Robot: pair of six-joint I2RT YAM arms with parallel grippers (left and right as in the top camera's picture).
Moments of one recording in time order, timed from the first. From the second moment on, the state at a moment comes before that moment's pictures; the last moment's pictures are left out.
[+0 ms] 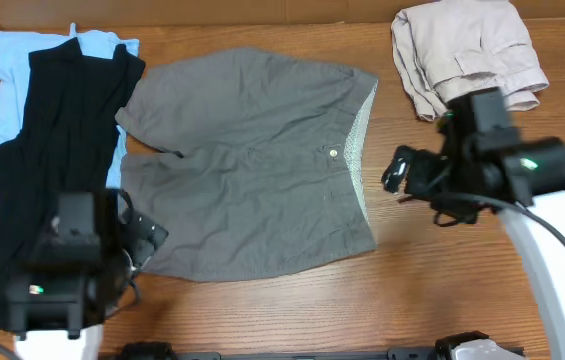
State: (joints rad) left arm 0.00 0.91 1.06 -1.38 -0.12 -1.03; right arm 0.21 1.36 1.40 -1.35 -0.17 0.55
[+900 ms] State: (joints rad) left arm 0.22 1.36 0.56 -0.66 -0.14 -1.32; right arm 0.31 1.41 1.24 -1.19 -0.17 0.64
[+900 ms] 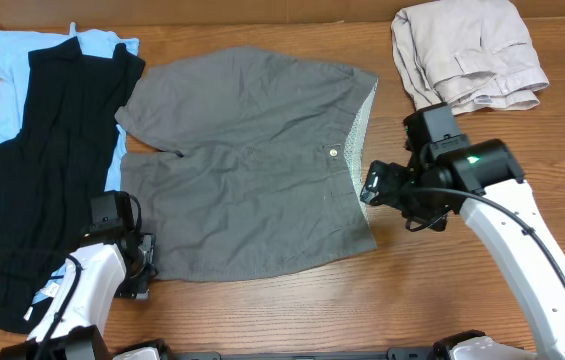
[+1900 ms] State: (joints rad) left arm 0.23 1.41 0.60 -0.59 -0.11 -1.17; right arm 0.47 1.54 0.75 -0.70 -0.17 0.94
